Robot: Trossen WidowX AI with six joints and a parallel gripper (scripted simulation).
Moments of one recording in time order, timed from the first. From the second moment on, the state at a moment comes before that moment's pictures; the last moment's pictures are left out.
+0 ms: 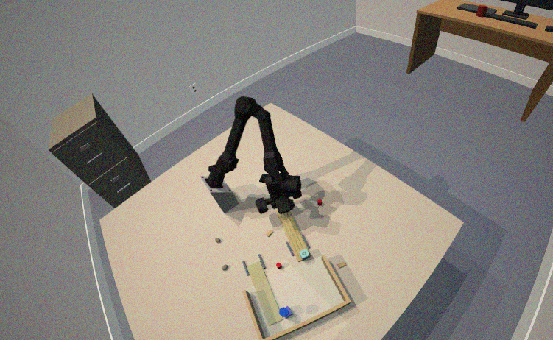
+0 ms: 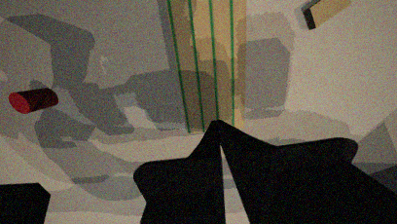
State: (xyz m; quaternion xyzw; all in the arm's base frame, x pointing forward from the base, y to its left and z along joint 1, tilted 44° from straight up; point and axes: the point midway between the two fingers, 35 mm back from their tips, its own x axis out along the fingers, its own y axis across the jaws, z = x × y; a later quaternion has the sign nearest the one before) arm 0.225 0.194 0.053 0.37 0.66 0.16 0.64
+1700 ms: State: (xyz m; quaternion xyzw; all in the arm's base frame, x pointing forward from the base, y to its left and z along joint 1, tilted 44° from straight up) arm 0.369 0.124 0.067 0.36 0.67 0.17 0.63
